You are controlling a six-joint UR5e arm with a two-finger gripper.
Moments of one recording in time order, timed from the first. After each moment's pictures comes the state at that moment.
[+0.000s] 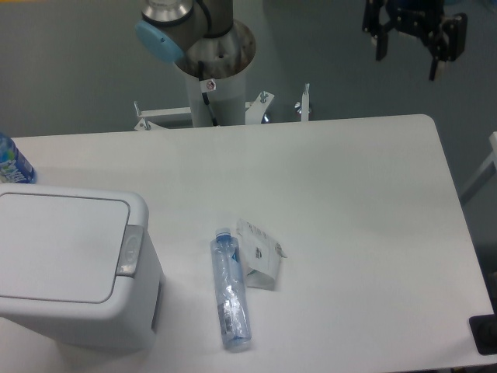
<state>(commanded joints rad) 2.88 -1.56 -1.46 -1.42 1.49 1.62</state>
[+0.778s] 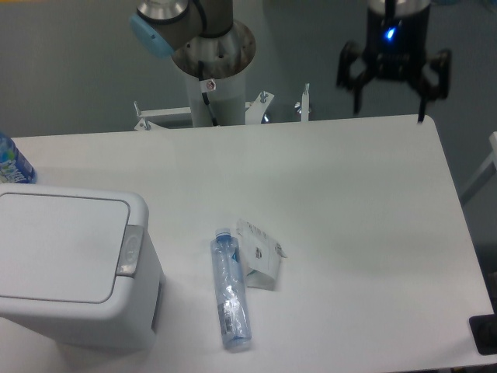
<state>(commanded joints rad) 2.64 -1.72 -1.41 -1.18 1.33 0.64</state>
